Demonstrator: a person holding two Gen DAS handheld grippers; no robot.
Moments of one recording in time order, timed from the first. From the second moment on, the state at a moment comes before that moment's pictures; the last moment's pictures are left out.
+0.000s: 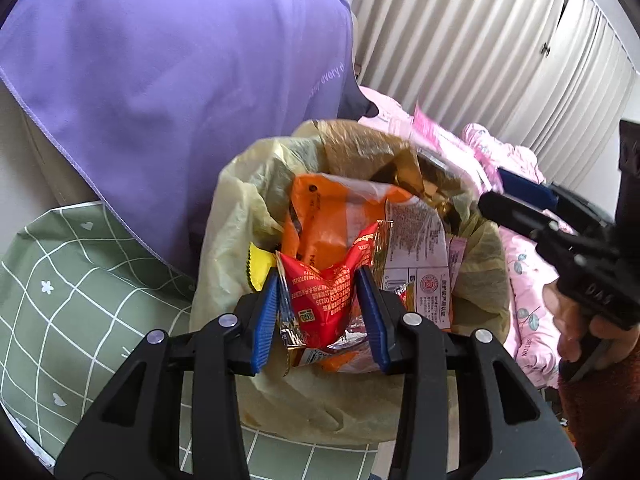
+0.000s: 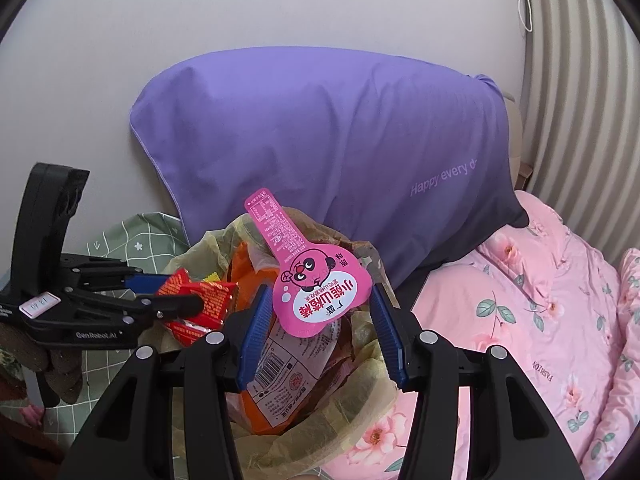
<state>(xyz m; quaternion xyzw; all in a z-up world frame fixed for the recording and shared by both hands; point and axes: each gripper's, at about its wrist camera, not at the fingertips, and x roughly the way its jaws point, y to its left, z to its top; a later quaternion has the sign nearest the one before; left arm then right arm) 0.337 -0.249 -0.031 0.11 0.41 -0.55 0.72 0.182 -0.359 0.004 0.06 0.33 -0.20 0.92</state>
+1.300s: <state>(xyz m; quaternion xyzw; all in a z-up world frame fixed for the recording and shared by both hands) 0.364 0.125 0.010 -0.04 0.32 -0.21 0.92 0.270 -0.213 0.019 0.01 0.31 0.08 0.95</state>
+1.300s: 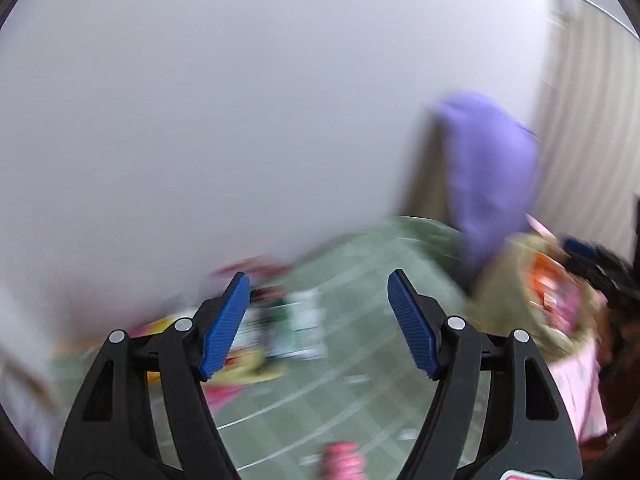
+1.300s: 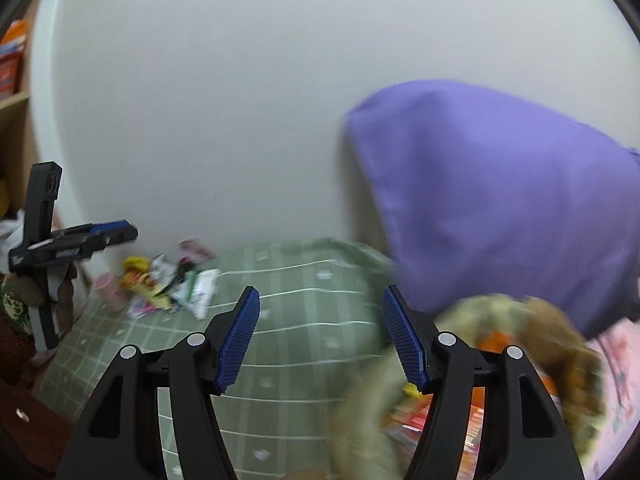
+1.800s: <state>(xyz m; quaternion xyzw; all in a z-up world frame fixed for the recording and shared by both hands) 0.372 0.221 -0.026 -0.09 0.35 -0.09 0.93 0.403 -0.033 -0.033 -0.11 0.33 0.26 0.90</state>
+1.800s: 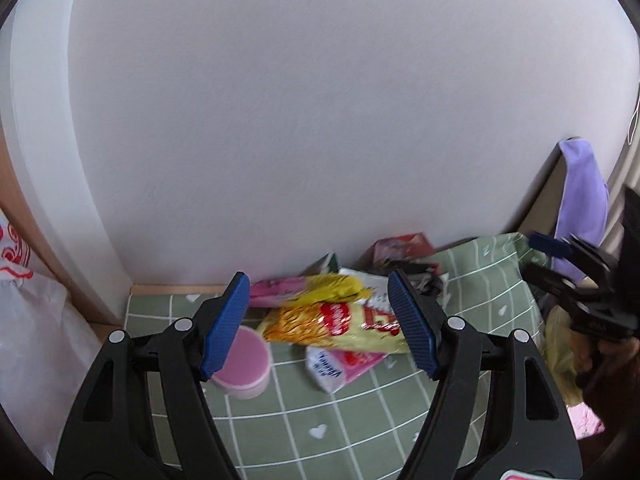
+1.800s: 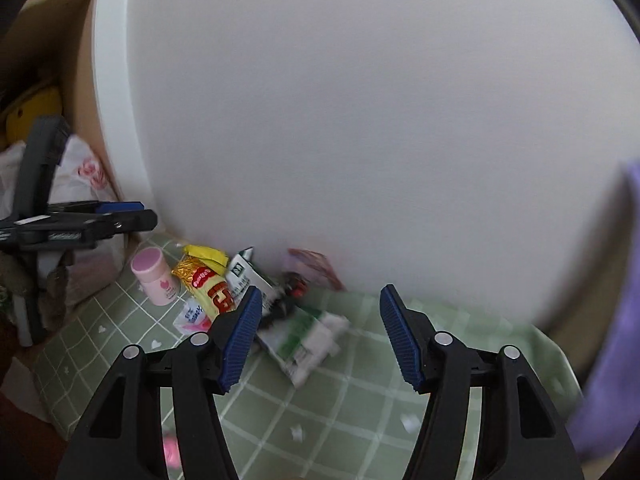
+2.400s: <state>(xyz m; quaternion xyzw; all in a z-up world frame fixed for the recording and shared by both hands) 0.409 0.231 -0.058 -0.13 0.39 -0.13 0.90 0.479 0.005 -0.099 -0.14 0.41 0.29 0.85</state>
